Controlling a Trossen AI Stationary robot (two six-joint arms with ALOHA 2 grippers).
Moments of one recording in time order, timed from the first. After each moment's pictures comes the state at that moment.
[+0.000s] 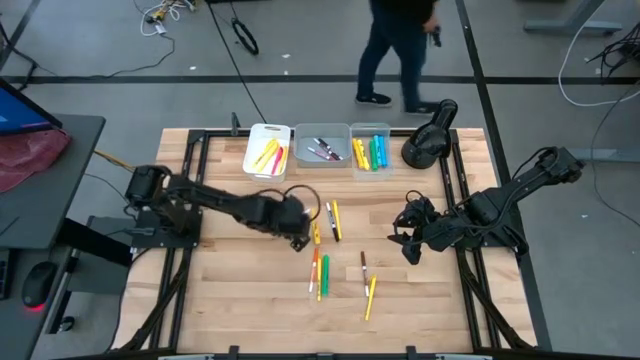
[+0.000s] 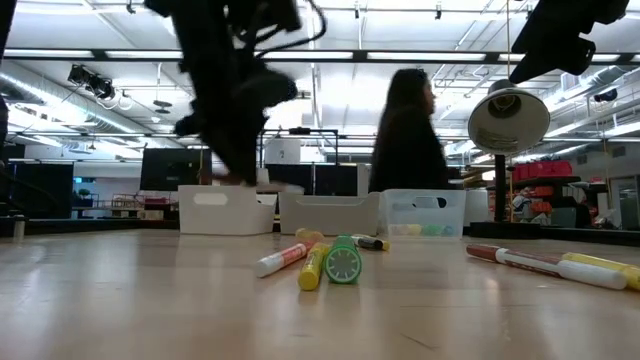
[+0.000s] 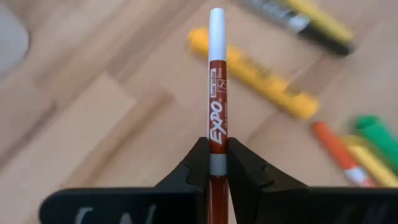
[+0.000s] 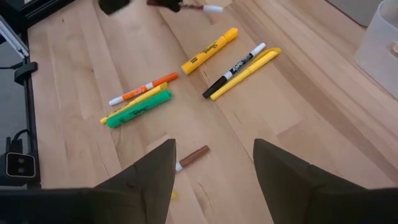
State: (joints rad) left arm -0.13 1.71 1.17 -0.71 -0.31 -0.85; right arm 0.50 1.01 0.85 -0.74 0.46 0.88
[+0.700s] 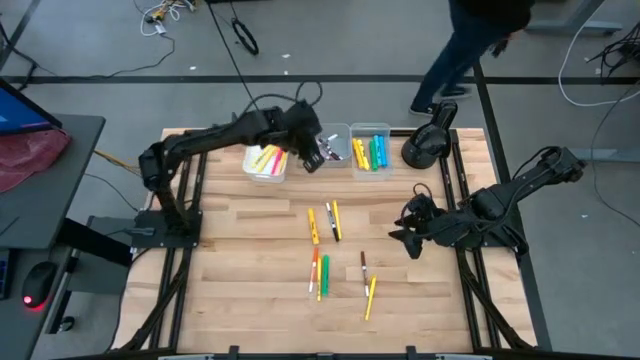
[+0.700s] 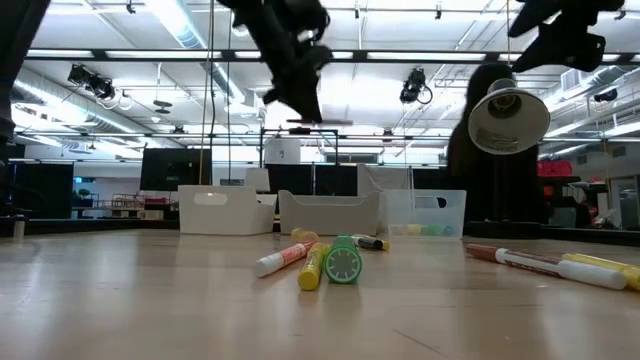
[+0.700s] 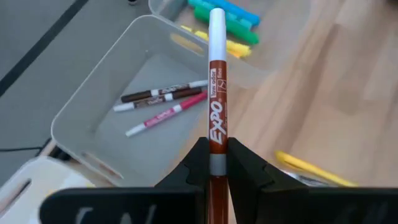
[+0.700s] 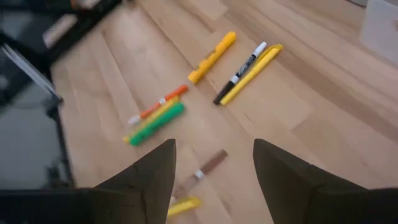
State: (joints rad) left arm 0.40 1.79 1.65 -0.77 -0.07 -0.12; right arm 0.49 0.95 0.86 -0.73 0.46 1.04
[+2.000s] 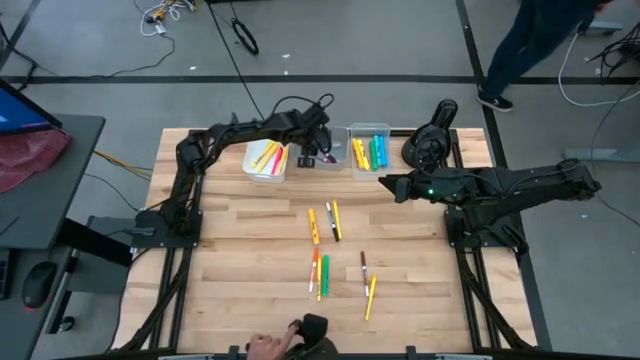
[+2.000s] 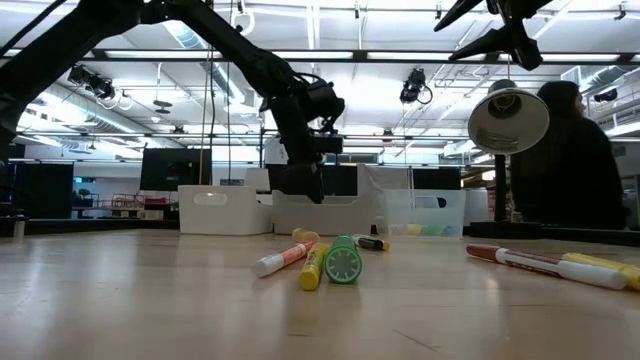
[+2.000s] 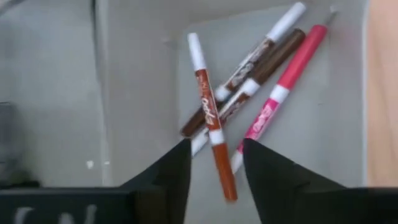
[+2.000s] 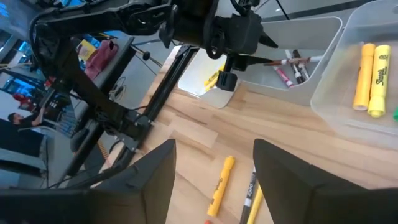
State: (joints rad) left arm 0.54 2.12 1.65 -0.54 -0.14 0.77; right arm 0.13 0.89 0.86 -0.45 0.53 1.06
